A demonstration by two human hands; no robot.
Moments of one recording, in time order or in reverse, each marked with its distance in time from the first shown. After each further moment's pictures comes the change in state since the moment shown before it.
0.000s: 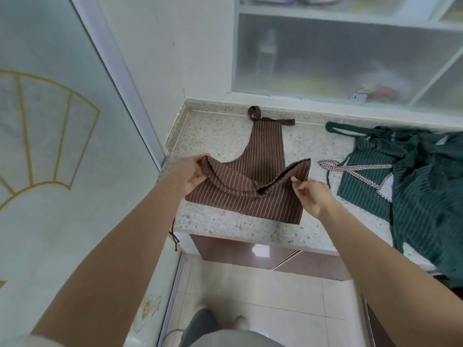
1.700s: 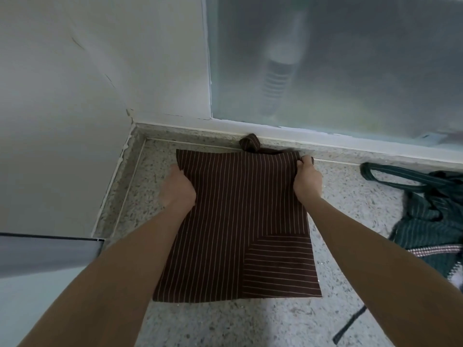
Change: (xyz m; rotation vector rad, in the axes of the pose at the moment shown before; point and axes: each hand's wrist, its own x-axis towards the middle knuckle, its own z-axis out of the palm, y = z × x) left_hand 0.357 0.041 0.079 1.017 0.444 0.089; right_hand 0.359 -0.081 0.127 -1.407 0.318 -0.360
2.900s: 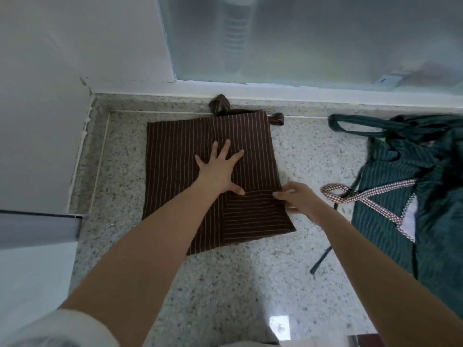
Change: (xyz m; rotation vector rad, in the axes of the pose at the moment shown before) left_hand -0.091 0.054 0.053 0.697 -0.570 0.771; right_hand -0.106 0.097 -0.035 0.406 -0.551 0.326
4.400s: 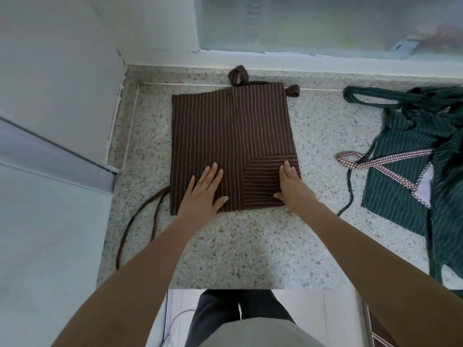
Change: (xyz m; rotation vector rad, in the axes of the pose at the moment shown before) left_hand -0.141 -0.046 0.128 -0.073 0.316 -0.003; right_hand -0.044 0.043 0.074 -1.079 0.122 -0.211
